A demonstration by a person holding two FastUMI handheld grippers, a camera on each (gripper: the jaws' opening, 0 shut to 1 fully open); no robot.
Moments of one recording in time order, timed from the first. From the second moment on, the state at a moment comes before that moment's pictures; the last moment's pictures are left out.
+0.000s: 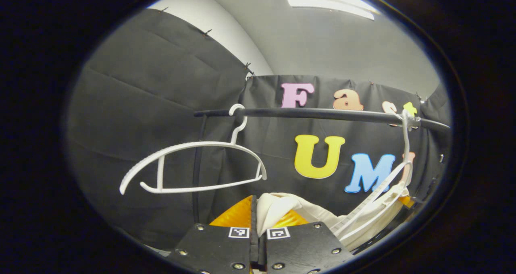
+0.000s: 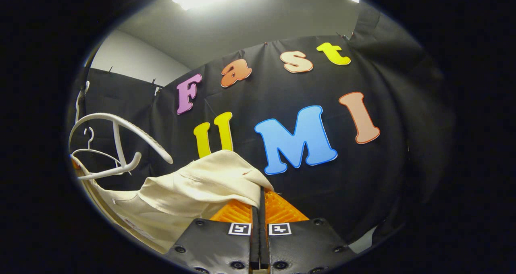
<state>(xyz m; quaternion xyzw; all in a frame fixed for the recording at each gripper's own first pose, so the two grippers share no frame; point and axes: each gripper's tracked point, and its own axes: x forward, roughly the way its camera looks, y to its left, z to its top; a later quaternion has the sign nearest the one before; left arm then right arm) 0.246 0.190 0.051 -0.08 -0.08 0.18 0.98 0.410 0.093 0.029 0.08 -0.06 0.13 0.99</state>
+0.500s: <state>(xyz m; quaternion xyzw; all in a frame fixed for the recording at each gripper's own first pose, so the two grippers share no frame) 0.191 0.186 0.009 -0.08 -0.01 0.11 0.99 0.327 0.076 0.010 0.06 -0.03 0.07 1.00</state>
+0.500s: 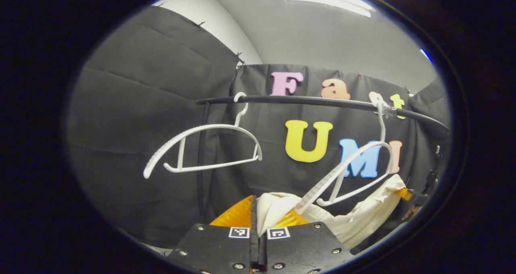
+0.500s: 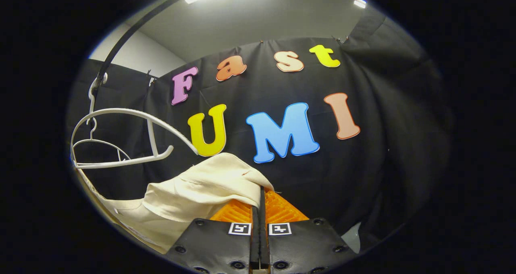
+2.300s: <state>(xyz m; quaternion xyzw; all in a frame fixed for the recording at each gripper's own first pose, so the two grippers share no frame) 0.047 0.137 -0.280 -0.03 0.28 -0.04 0.96 0.038 0.164 -0.227 0.00 0.30 0.07 0.95</state>
